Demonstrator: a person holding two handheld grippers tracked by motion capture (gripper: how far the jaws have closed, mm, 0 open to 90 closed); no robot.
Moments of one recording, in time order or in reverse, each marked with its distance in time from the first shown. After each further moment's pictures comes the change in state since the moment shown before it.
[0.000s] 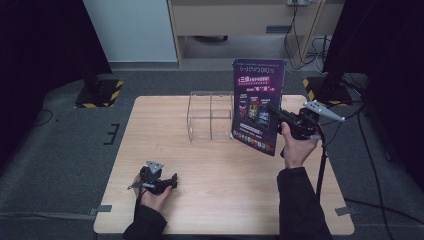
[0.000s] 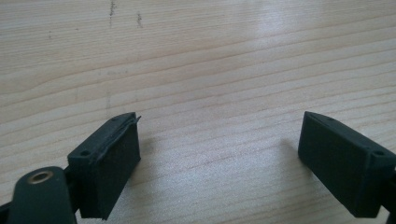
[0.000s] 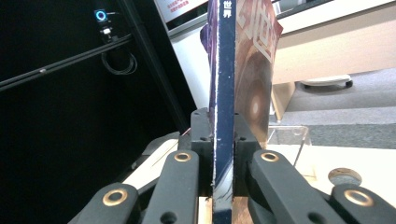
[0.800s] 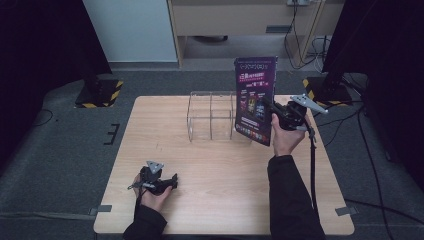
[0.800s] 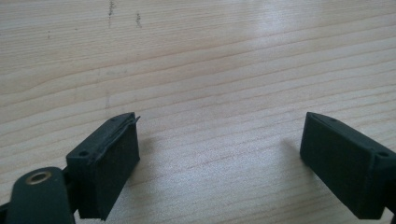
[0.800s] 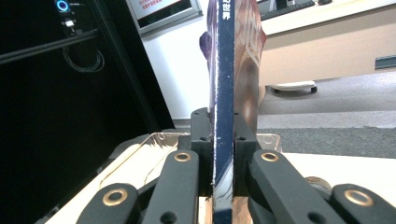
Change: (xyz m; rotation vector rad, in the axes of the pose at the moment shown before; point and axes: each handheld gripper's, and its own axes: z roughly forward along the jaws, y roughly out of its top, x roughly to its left) left arm 0.000 0.000 0.000 0.002 0.000 0.006; right arm -0.017 -0.011 0.045 -0.007 -0.112 -0.054
